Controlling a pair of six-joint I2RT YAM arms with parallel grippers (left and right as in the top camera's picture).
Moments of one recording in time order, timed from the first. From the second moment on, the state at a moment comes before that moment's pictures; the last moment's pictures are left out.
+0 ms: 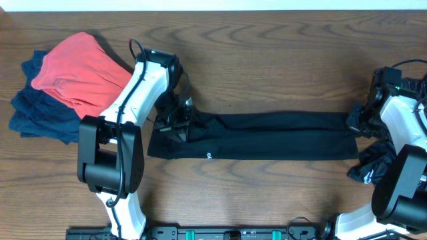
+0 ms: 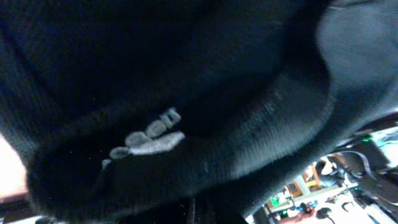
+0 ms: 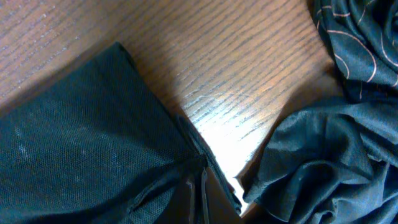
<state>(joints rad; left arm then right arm) -0.24 1.98 1.51 -1.54 0.39 -0.17 -0.30 1.73 1.13 -0.87 0.16 0.26</state>
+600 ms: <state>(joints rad) -0.24 1.98 1.48 -1.45 0.36 -0.17 -0.30 1.73 1.13 -0.92 0.12 0.26</state>
